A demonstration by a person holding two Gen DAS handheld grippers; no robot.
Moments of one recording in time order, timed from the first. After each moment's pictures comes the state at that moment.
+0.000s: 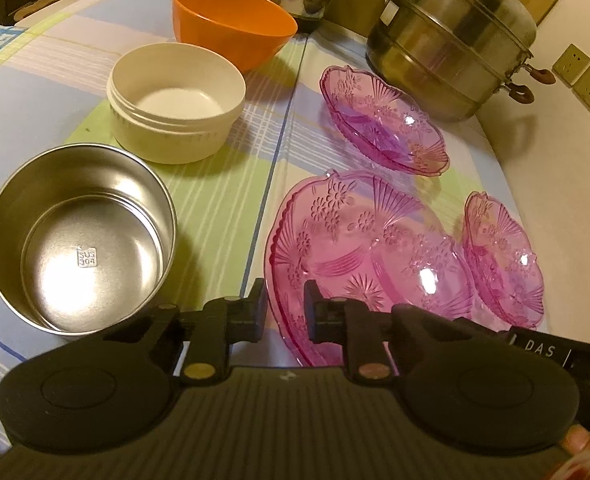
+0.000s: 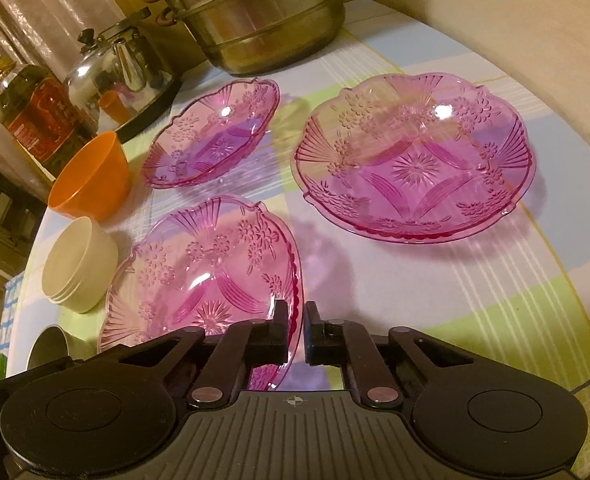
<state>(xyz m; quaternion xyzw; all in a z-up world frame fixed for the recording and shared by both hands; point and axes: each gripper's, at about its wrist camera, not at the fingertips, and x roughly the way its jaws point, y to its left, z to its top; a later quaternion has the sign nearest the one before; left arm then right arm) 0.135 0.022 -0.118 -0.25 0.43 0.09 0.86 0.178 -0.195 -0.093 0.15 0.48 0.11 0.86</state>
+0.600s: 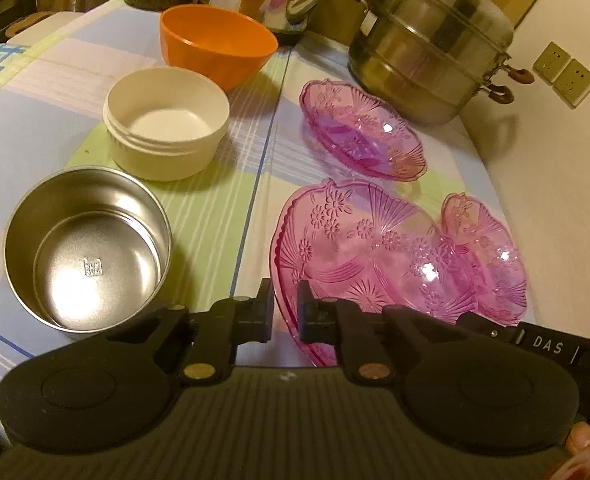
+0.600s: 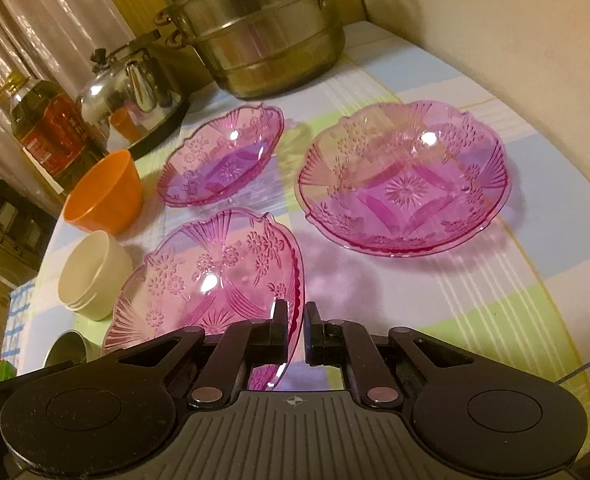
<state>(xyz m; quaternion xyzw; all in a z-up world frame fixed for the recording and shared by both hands) 0.123 0.016 -0.093 -0.24 0.42 0.08 0.87 0.163 -0.203 -0.067 0.15 0.45 0.11 0.87</state>
